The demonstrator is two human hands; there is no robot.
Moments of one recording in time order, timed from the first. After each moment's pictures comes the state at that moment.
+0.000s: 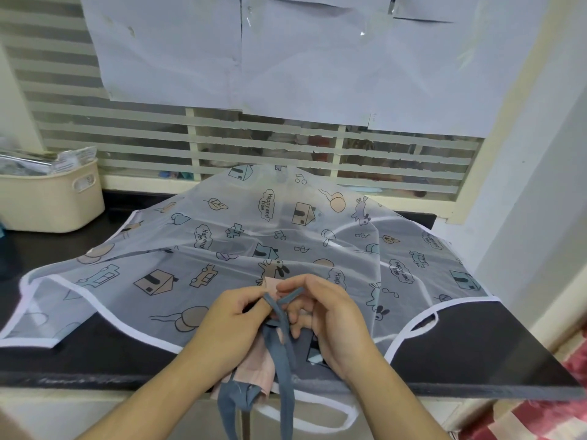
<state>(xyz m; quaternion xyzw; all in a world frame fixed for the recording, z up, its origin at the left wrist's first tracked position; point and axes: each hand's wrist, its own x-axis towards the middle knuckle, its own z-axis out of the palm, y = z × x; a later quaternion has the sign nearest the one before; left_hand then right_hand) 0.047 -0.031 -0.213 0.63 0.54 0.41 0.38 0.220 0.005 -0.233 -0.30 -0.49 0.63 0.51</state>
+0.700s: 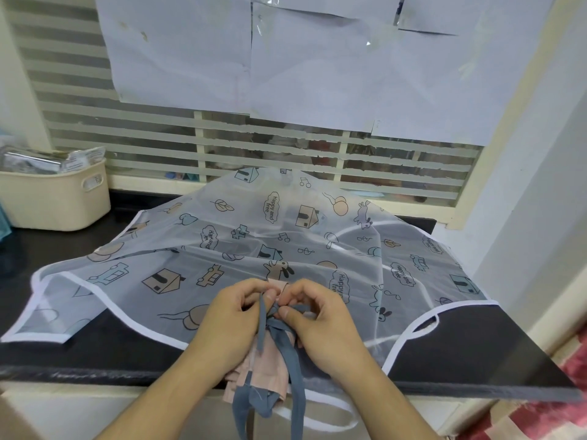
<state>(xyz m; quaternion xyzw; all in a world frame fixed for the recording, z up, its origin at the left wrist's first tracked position) 0.040 -0.029 -0.223 0.56 0.50 0.49 0.43 0.206 -0.011 -0.230 -0.43 -0.67 0.41 0.44</state>
